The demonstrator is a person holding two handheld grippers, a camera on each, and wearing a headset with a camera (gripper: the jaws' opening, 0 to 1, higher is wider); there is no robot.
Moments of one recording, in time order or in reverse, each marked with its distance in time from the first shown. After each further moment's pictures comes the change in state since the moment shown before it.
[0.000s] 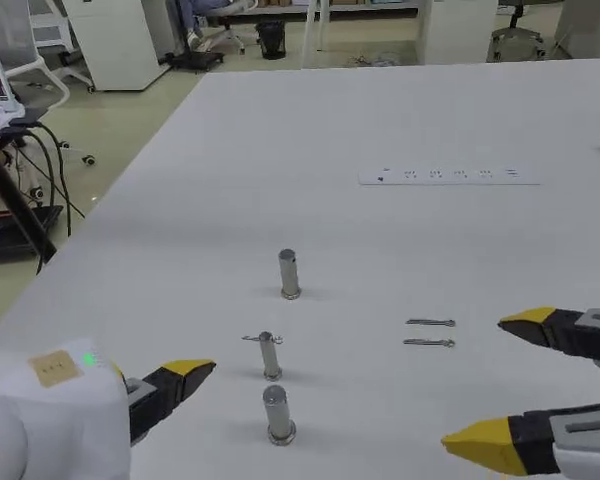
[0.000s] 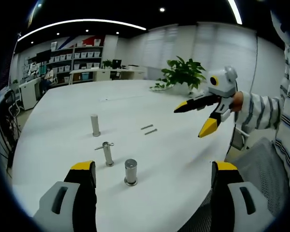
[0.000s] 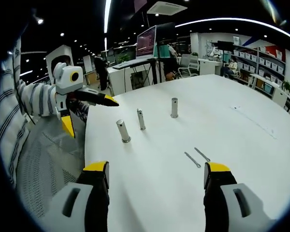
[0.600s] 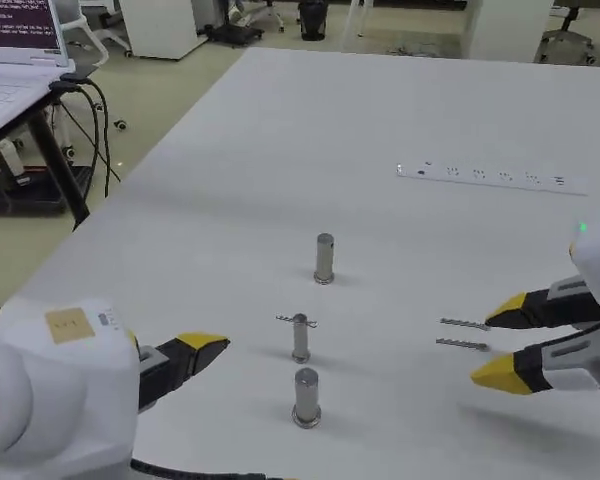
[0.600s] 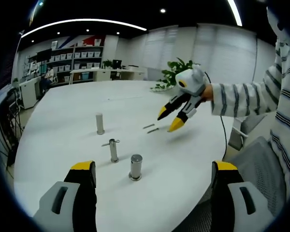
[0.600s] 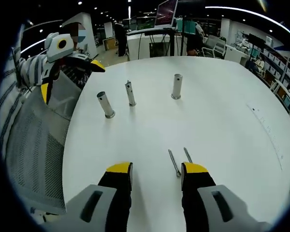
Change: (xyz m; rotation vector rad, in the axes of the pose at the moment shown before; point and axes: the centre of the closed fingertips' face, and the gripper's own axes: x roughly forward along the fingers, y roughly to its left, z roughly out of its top) left arm -0.015 0.008 -0.003 -0.009 -0.008 0.005; right arm 0.050 -0.047 -0.016 -0.187 0.261 0.131
